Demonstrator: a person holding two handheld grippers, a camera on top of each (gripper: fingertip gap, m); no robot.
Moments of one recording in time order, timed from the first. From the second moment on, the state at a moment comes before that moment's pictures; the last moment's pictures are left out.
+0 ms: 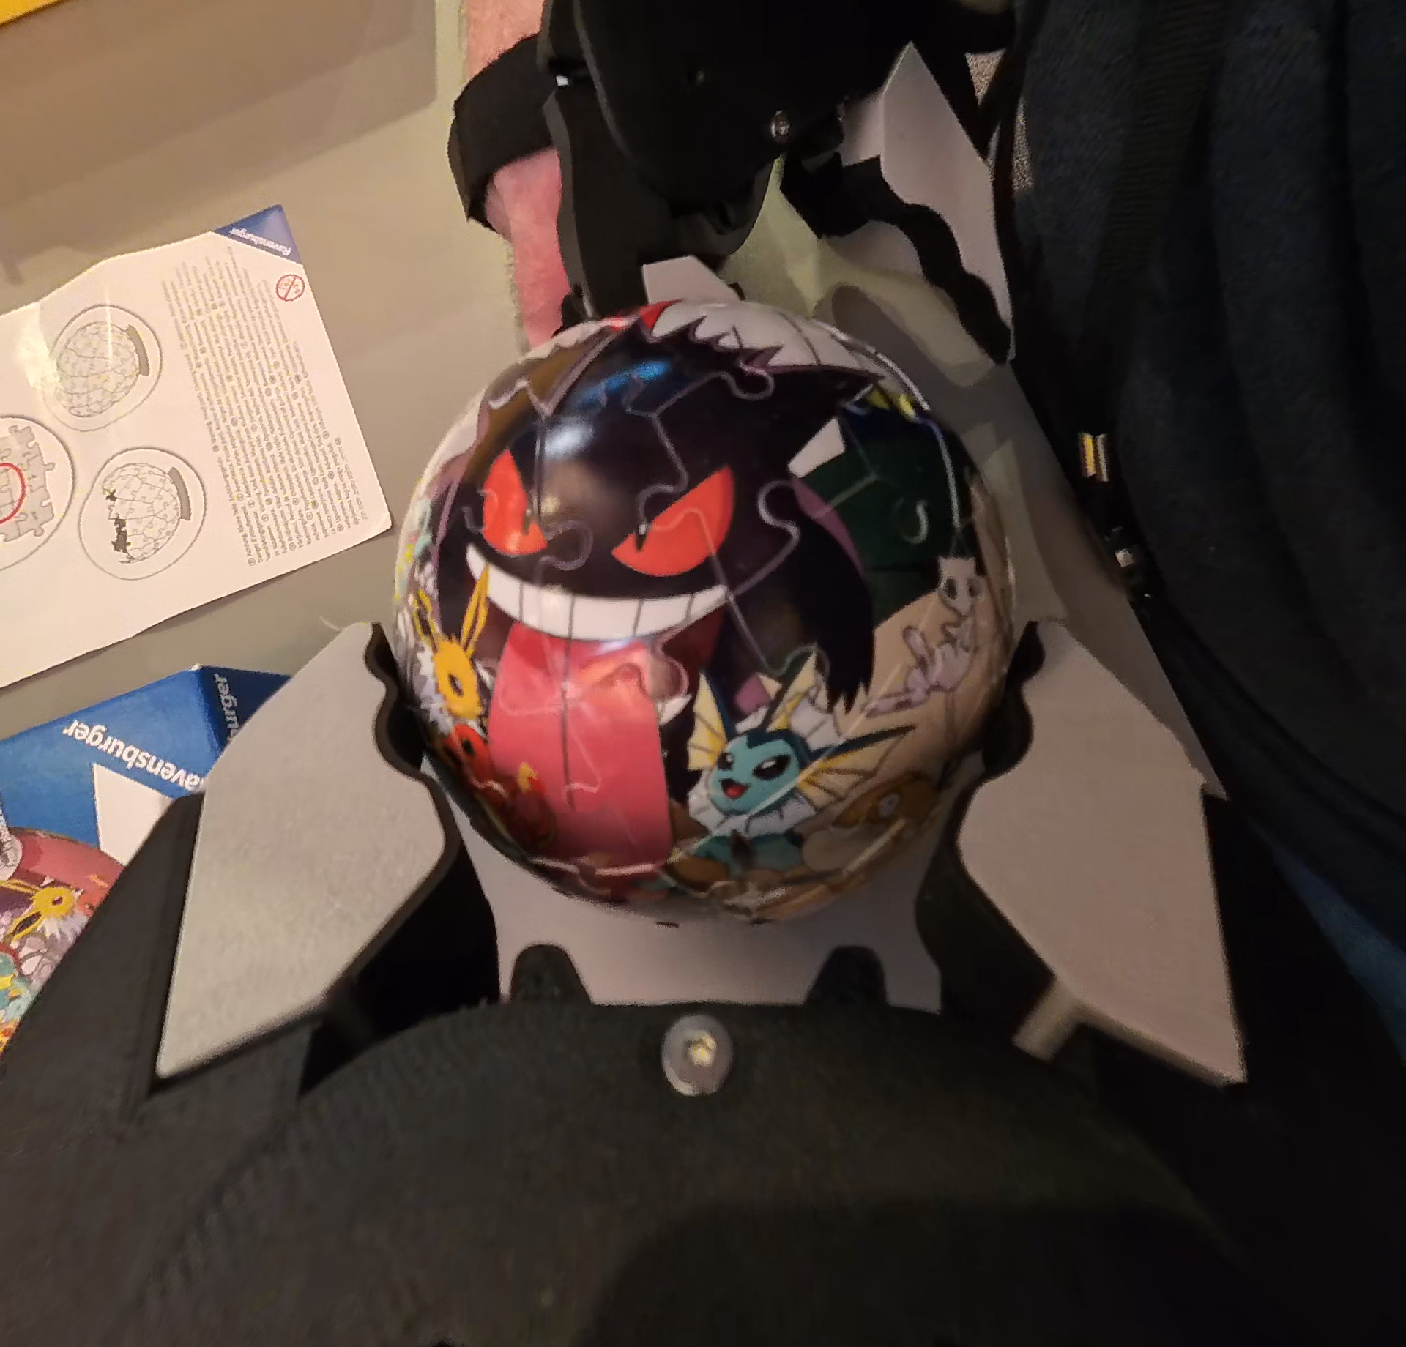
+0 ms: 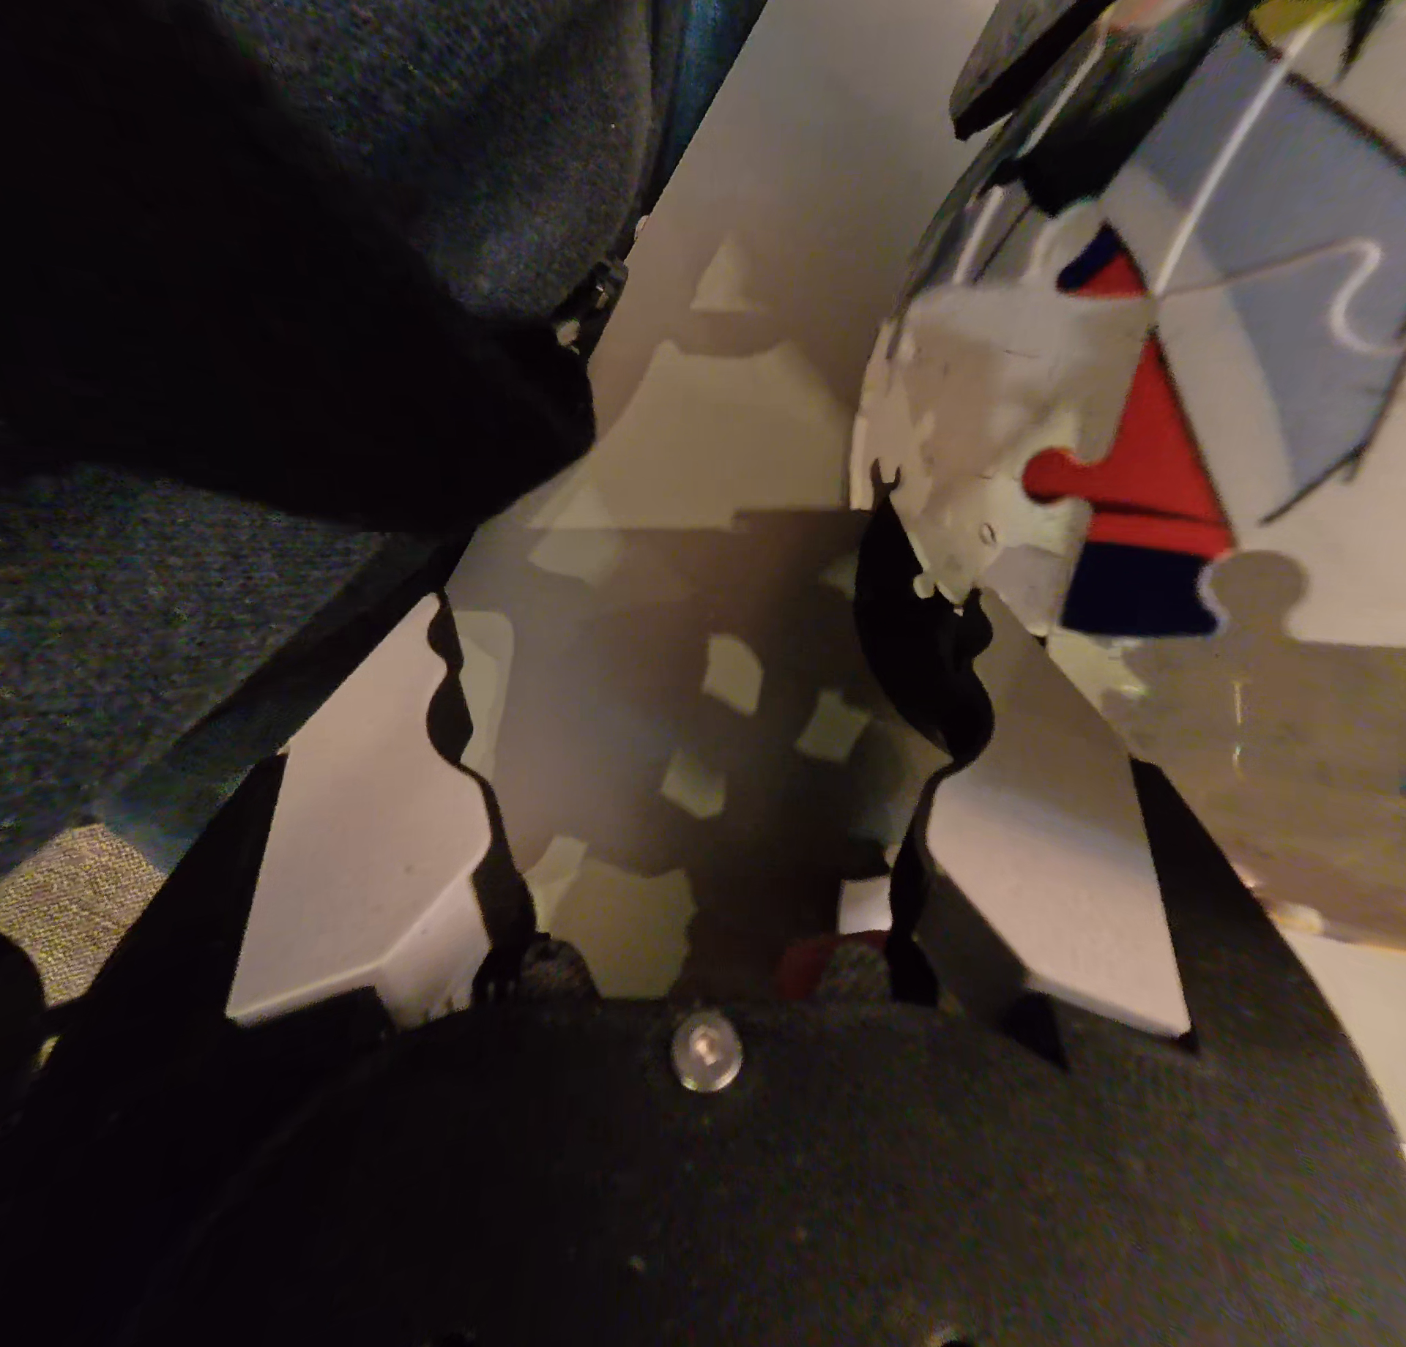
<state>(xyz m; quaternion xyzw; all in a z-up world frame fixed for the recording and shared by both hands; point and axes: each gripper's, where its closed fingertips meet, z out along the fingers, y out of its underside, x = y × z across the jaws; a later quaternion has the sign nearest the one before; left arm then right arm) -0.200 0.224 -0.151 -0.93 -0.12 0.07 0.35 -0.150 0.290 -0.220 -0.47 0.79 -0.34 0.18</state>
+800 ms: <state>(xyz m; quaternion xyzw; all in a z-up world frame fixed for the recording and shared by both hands) -0.199 0.224 -0.157 -0.94 -0.10 0.06 0.31 -0.150 0.287 -0.220 -0.47 0.79 -0.34 0.18</state>
